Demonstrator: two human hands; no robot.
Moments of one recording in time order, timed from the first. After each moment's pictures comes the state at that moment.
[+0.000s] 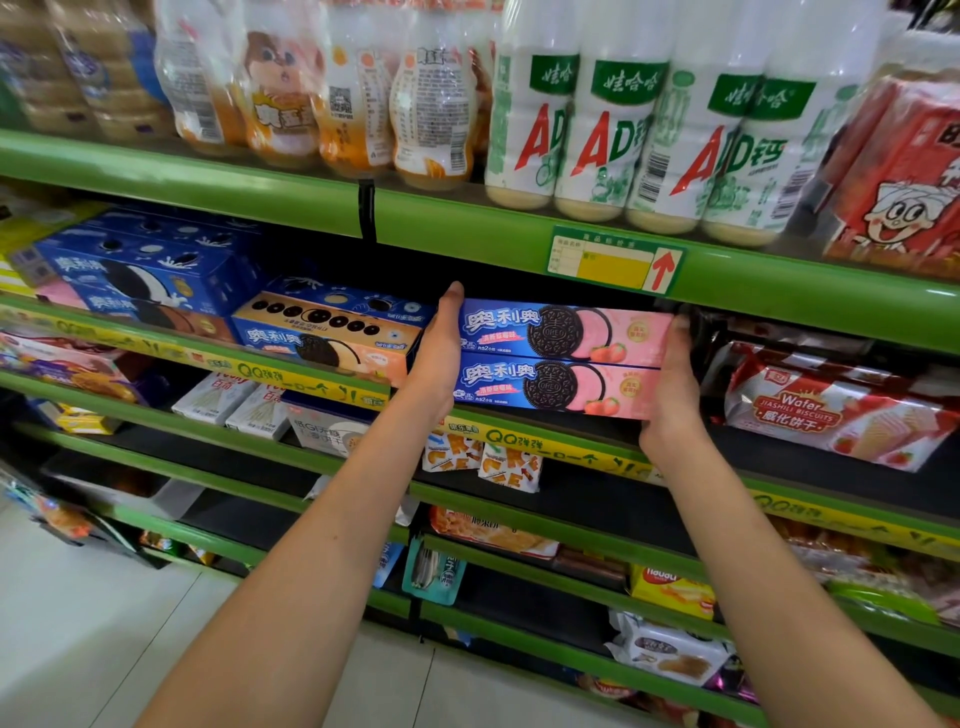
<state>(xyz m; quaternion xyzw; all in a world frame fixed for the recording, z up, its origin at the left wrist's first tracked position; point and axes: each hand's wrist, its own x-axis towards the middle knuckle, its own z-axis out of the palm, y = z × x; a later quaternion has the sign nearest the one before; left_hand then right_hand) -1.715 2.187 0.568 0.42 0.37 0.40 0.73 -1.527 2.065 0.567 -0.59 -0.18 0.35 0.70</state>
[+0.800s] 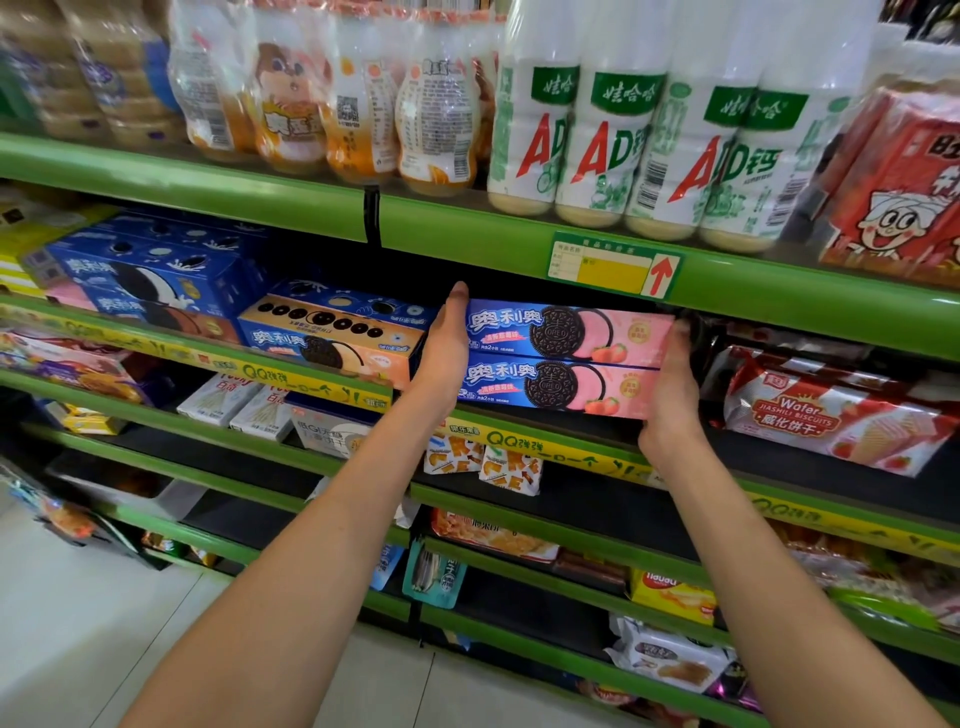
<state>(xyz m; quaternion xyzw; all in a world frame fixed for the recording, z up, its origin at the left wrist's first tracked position) -1.710 2.188 0.575 0.45 0.43 0.40 0.68 -1.525 2.068 0.567 -0.61 -0.17 0.34 0.69</state>
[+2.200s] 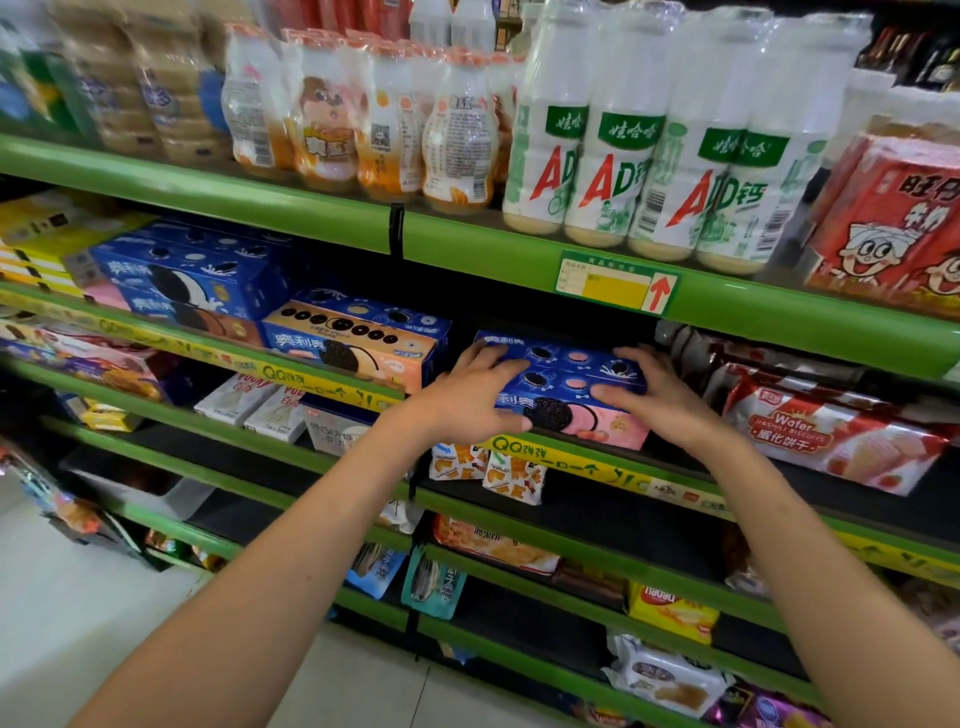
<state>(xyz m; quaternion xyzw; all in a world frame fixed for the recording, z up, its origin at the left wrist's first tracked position) -1.744 2.154 0.586 0.92 0.35 0.06 0.19 -1.489 2.056 0.584 -0.75 -0.54 0.23 0.29</state>
